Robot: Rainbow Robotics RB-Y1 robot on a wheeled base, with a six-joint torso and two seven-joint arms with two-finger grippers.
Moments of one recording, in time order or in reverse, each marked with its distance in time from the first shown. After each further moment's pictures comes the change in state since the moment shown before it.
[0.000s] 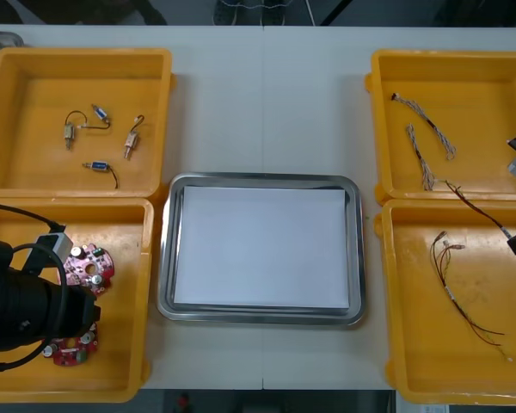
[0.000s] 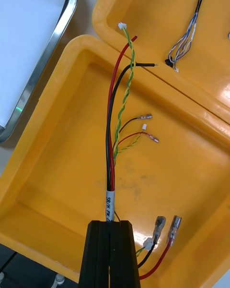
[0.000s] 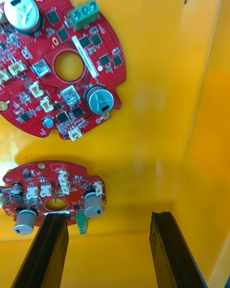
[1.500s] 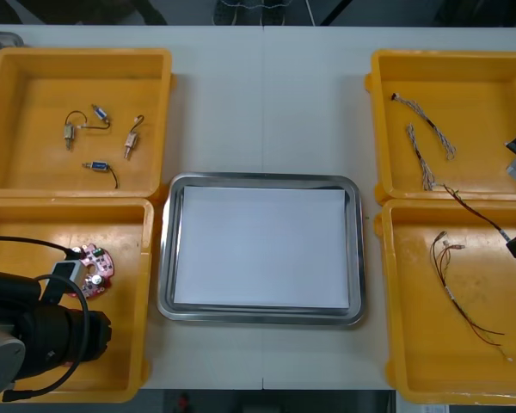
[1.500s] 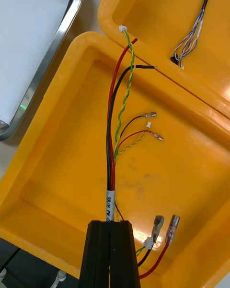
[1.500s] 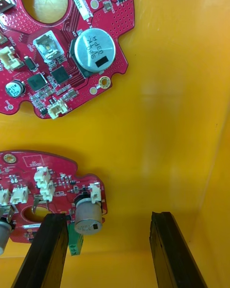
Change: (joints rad) right arm 0.000 0.000 0.000 0.000 -0.013 0.006 0.000; left arm 0.094 0.000 -0.141 0.051 -0.163 -0.175 0.000
